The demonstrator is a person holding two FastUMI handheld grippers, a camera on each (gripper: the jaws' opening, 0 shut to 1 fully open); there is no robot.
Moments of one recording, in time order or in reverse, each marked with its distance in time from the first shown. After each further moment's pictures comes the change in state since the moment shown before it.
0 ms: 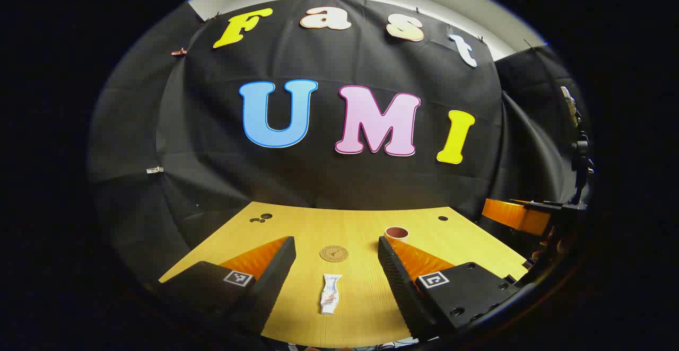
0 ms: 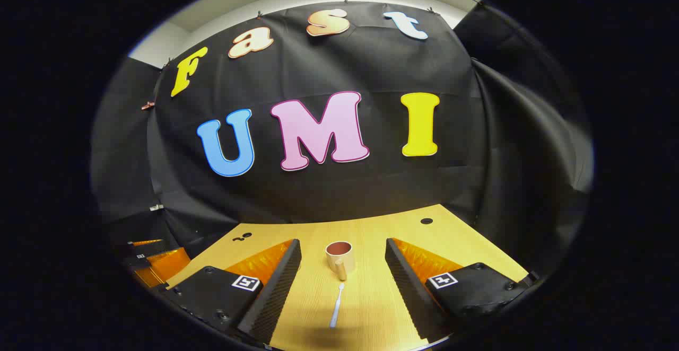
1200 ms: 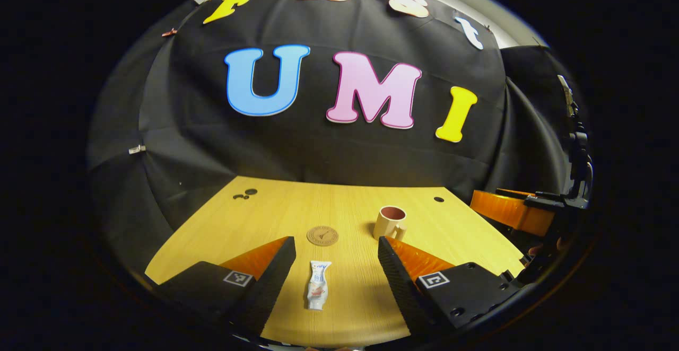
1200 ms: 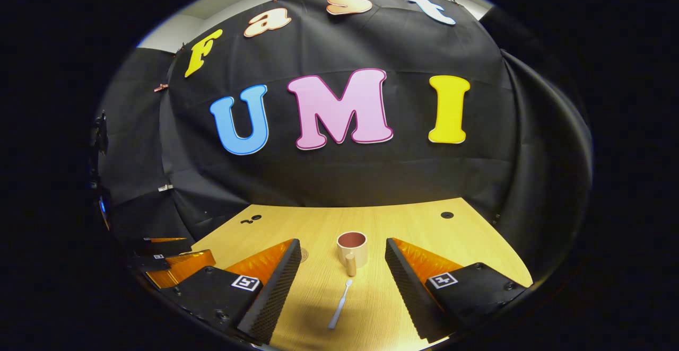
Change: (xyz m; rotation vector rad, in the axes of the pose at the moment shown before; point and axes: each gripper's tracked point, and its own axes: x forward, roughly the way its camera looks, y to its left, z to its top) left arm 0.051 -0.013 -0.051 -0.033 0.184 -0.050; right arm 0.044 0.014 -0.032 -0.043 0.122 0.124
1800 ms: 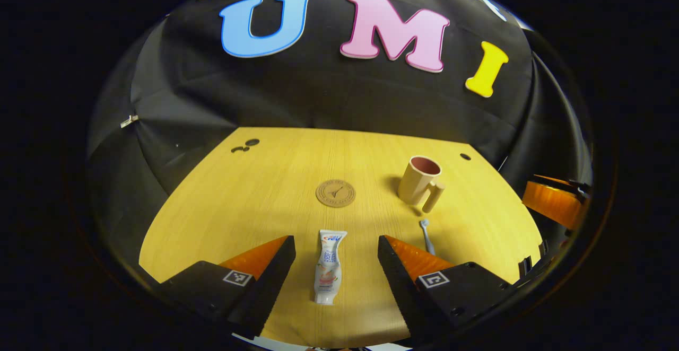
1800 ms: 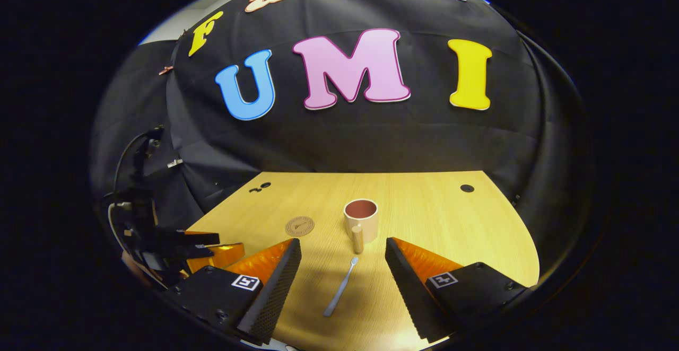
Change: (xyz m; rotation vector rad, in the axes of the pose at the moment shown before) left arm 0.086 0.024 -0.082 -0.010 0.305 0.081; right arm 0.029 -0.010 -0.064 -0.019 0.209 0.107
